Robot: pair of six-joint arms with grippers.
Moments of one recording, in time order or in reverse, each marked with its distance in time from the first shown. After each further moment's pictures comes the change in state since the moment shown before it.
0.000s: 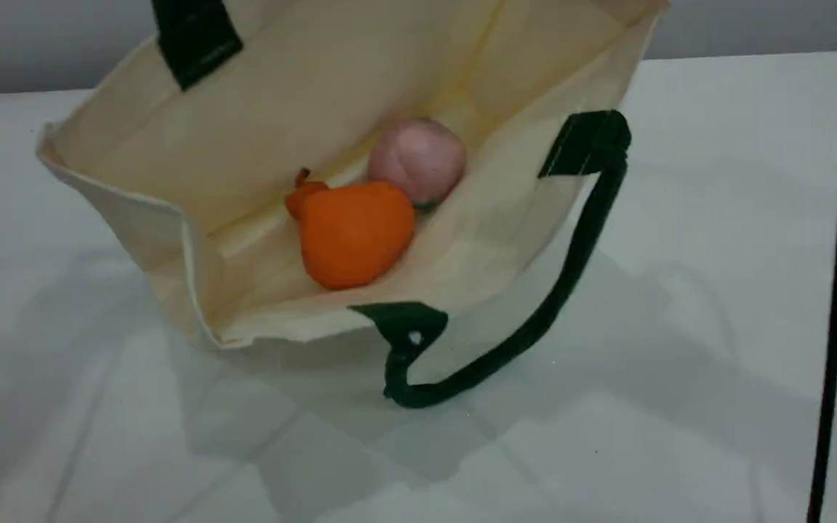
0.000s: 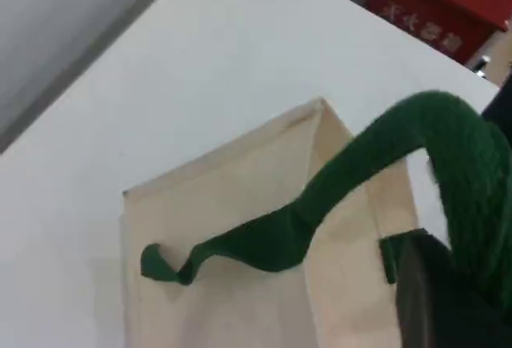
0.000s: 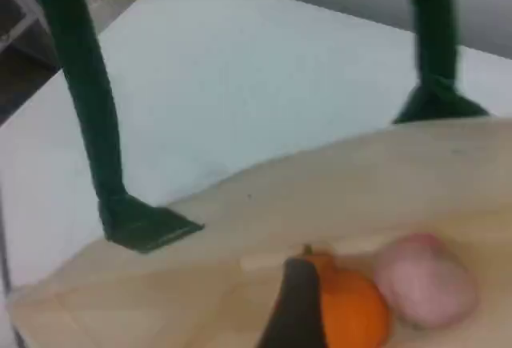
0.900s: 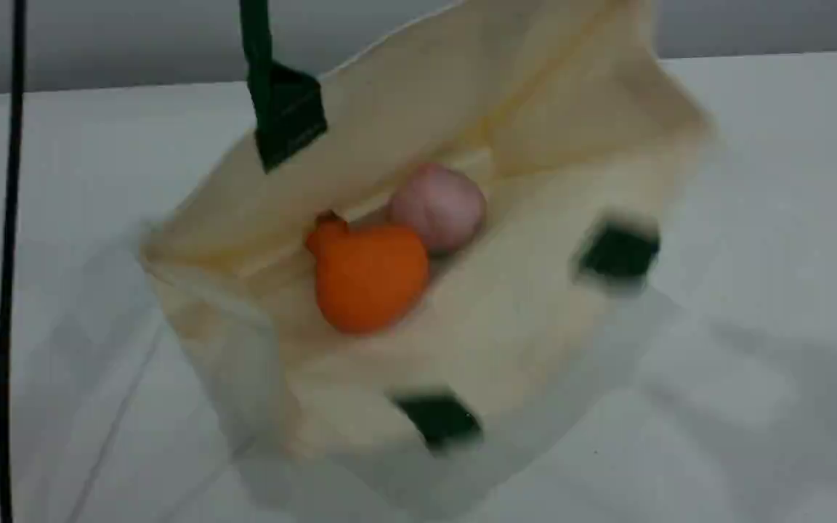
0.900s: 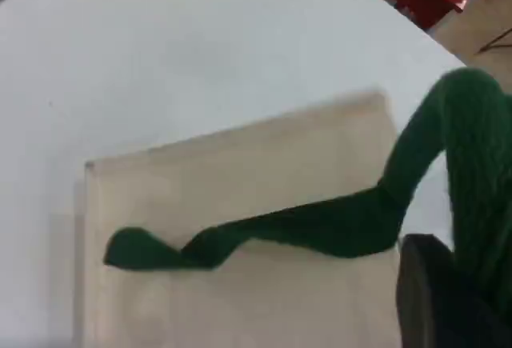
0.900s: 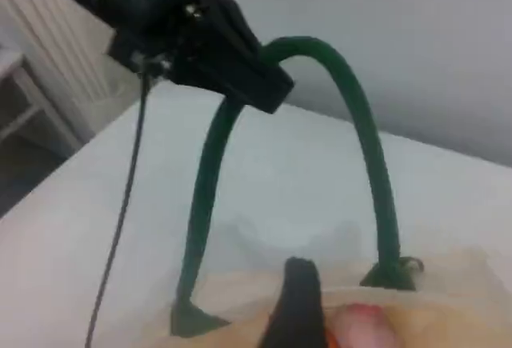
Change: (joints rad) left arm -0.033 0.182 0.006 -0.062 -0.004 -0.001; right arm -0.312 -0.419 -0.001 -0.189 0.342 0.199
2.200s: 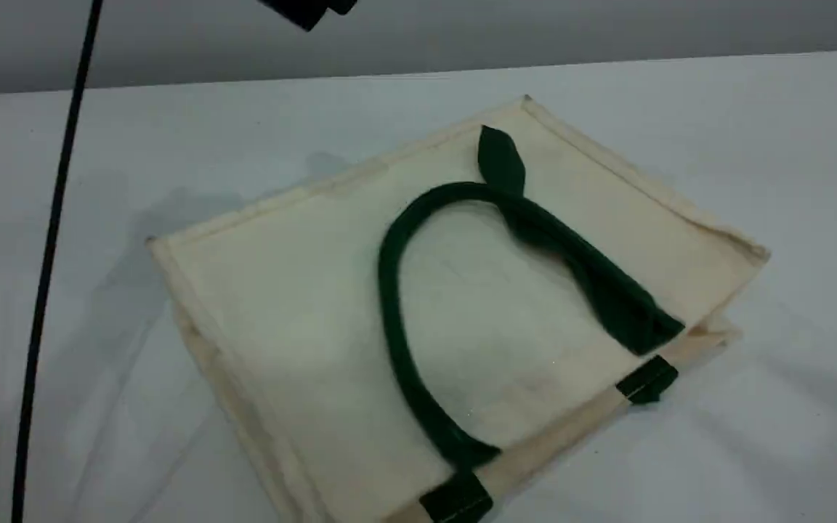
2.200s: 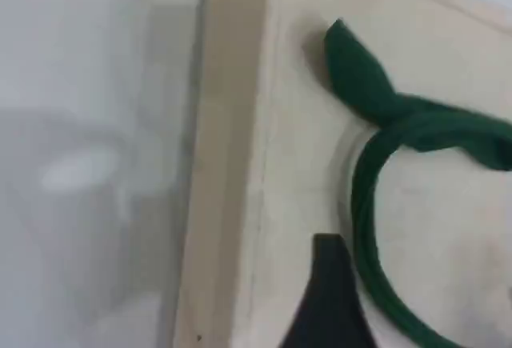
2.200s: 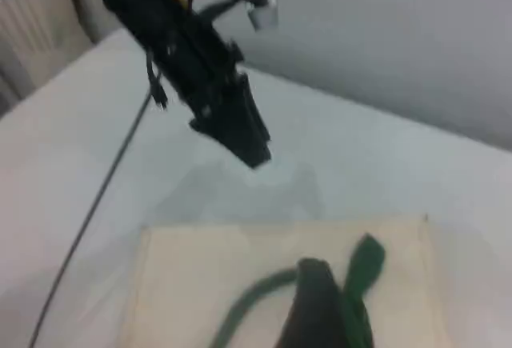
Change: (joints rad) left arm 0.002 0.228 0.007 0.203 0.003 -0.132; right arm 0.000 -0.102 -0.003 -0.233 0.063 0.146
